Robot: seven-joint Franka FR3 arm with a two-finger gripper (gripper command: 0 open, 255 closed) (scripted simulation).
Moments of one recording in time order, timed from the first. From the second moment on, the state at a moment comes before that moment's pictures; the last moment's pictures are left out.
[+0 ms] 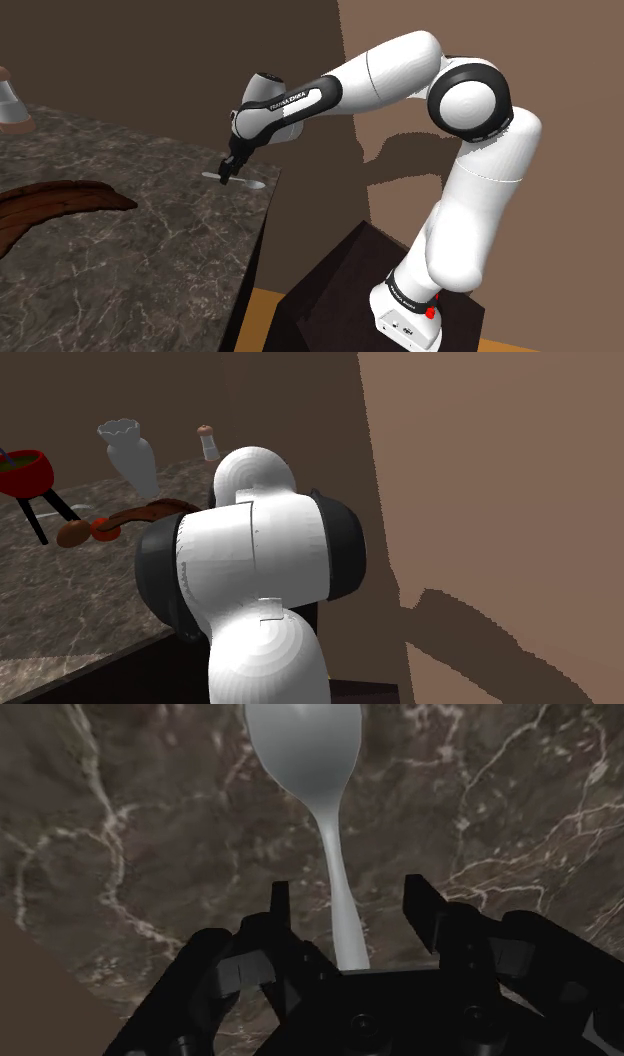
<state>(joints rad) 0.24 0.22 0.00 -2.11 0.26 2.51 -0.35</state>
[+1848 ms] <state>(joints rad) 0.24 0.10 -0.02 -2.01 0.21 2.30 -0.29</state>
